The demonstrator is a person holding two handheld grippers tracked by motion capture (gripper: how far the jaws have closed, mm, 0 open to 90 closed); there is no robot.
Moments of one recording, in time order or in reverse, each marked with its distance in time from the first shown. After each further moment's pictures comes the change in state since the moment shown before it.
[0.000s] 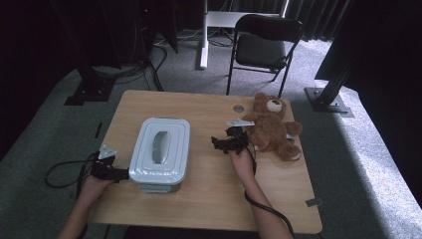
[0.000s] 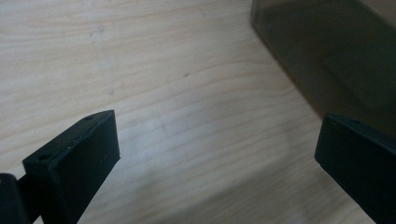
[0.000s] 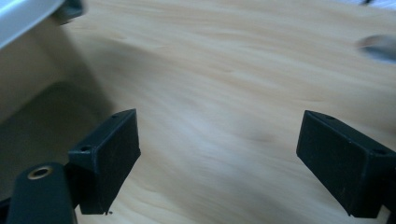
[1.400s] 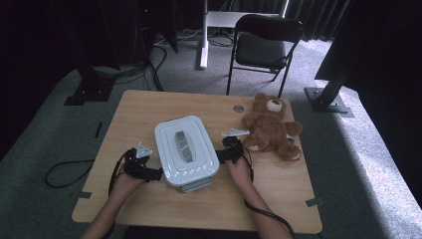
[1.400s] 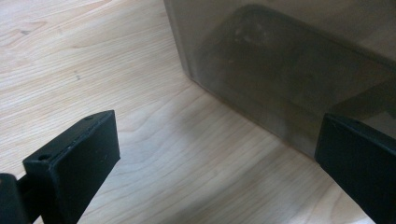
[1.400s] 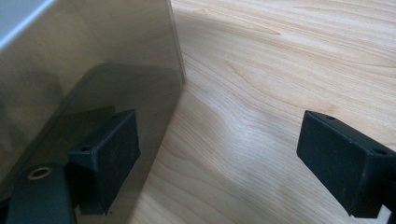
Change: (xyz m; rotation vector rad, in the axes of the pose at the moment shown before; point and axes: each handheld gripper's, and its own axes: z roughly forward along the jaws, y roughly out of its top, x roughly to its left) left arm -0.099 0.045 0.020 0.016 -0.048 0.109; right arm 0.001 -0.031 0.014 0.041 0.128 -0.029
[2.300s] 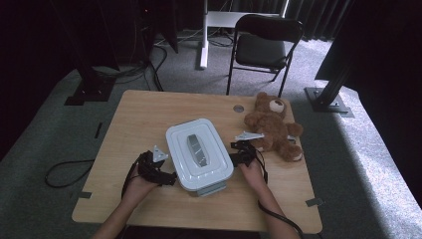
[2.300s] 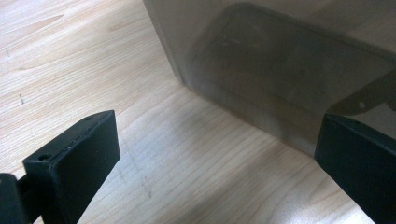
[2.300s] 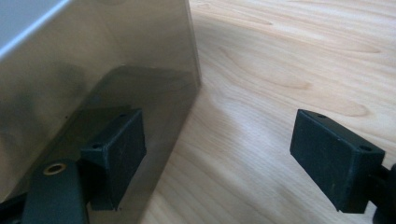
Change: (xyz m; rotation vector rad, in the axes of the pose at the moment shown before) left arm -0.041 0.014 0.003 0.029 0.000 0.067; right arm -0.028 -0.020 -0.025 -0.027 0.095 -0.021
